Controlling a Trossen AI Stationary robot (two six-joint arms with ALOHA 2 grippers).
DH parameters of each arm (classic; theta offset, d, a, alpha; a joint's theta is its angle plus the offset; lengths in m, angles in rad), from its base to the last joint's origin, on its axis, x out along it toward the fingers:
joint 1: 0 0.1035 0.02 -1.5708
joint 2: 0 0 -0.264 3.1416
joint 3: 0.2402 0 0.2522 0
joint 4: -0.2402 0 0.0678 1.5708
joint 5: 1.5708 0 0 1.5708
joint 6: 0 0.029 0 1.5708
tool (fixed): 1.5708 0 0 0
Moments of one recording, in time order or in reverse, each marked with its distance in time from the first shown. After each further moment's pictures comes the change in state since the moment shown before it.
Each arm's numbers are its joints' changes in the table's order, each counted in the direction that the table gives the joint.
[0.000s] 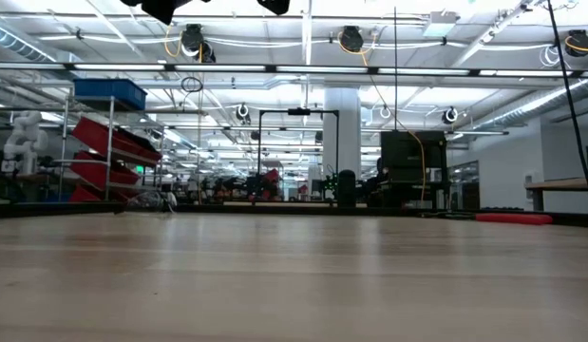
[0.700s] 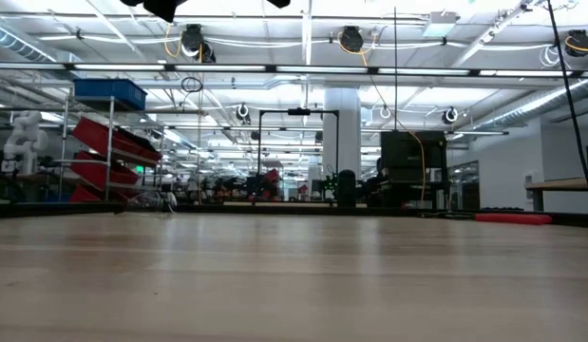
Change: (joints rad) left arm 0.000 0.000 0.000 0.055 0.002 -0.026; right arm -0.052 0.000 0.029 -0.098 -0.161 0.016
